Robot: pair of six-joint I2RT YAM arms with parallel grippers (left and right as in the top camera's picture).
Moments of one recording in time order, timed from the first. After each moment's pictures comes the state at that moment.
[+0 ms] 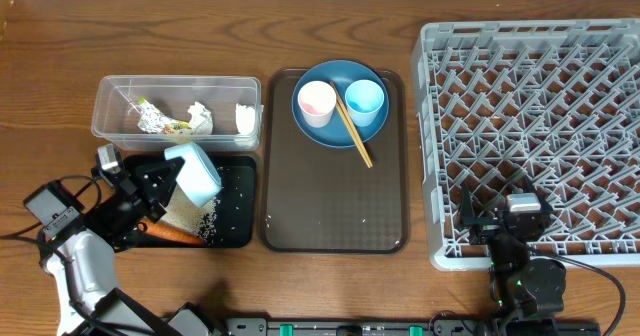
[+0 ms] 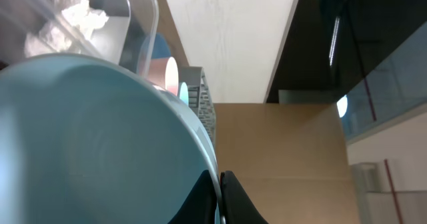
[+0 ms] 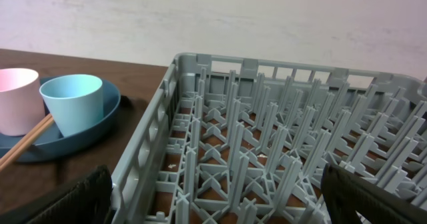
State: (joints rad) left arm 0.78 1.32 0.62 -0.44 1.49 -0.40; right arm 0.10 0.02 0.01 -0.07 0.04 -0.06
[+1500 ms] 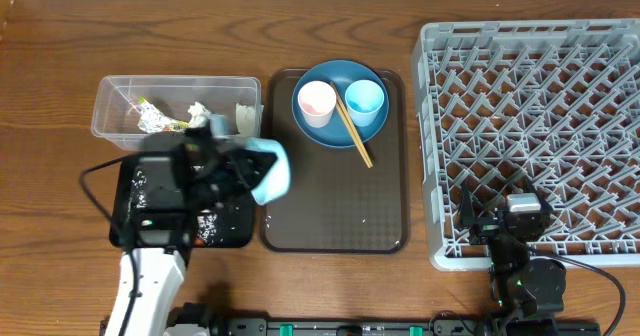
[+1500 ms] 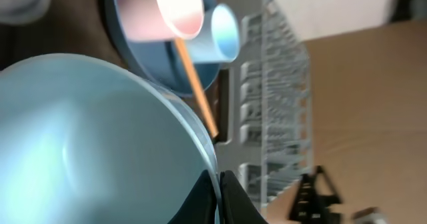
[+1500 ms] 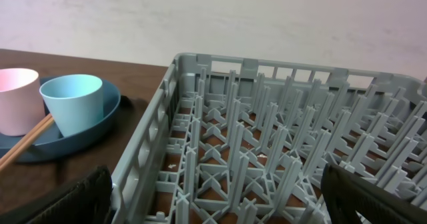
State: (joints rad) left arm -0.03 1.02 0.63 -0.30 0.75 -0.75; right arm 0.10 0.02 0.01 -0.07 0.04 -0.06
